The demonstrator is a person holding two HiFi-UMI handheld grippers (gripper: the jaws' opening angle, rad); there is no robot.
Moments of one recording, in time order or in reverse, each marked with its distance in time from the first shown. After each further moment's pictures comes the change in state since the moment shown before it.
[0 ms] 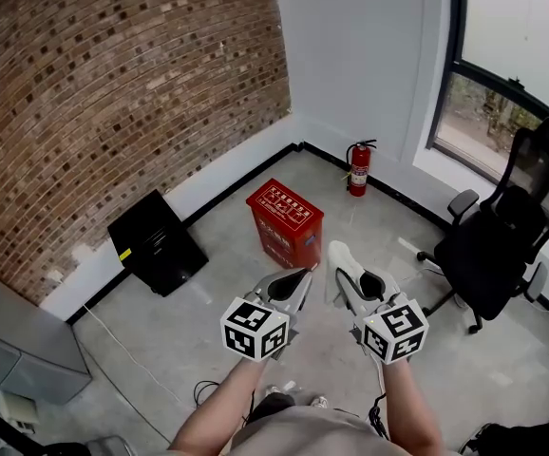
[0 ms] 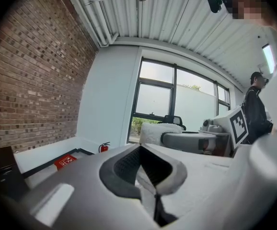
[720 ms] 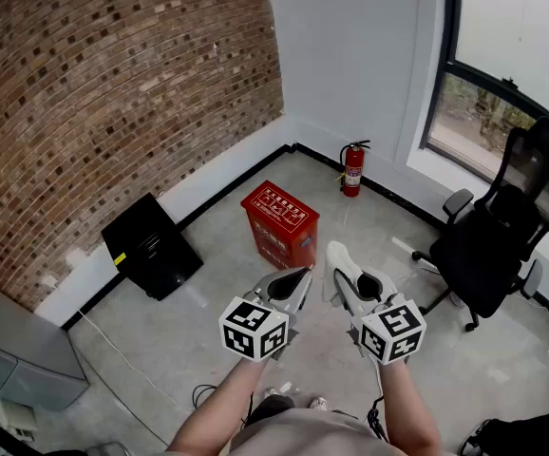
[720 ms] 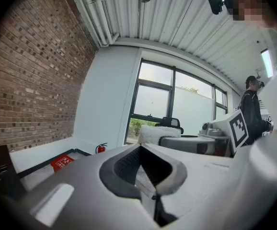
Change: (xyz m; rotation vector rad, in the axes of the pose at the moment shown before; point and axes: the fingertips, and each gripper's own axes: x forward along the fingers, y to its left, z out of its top) left arm -0.001 0.005 0.007 -0.013 -0.014 -0.032; right arm 0.008 0.005 -0.001 0.024 0.013 -0.030
